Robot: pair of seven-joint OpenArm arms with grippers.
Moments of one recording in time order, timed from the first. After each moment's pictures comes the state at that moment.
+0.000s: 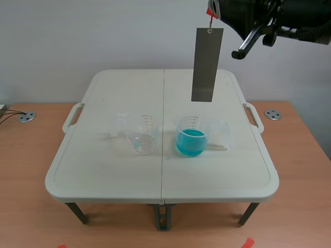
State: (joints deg) left arm 57.7 -33.0 -18.0 85.0 -15.7 -24.4 -6.4; right arm 16.9 31.6 -10.9 93.6 13.8 41.0 4.6
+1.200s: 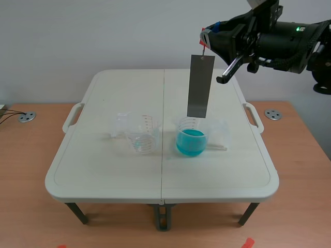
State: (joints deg) left arm 55.9 -27.8 -1.4 75.4 -10.6 -24.4 -9.9; right arm 16.7 25.5 -11.9 84.3 6.7 41.0 7.2
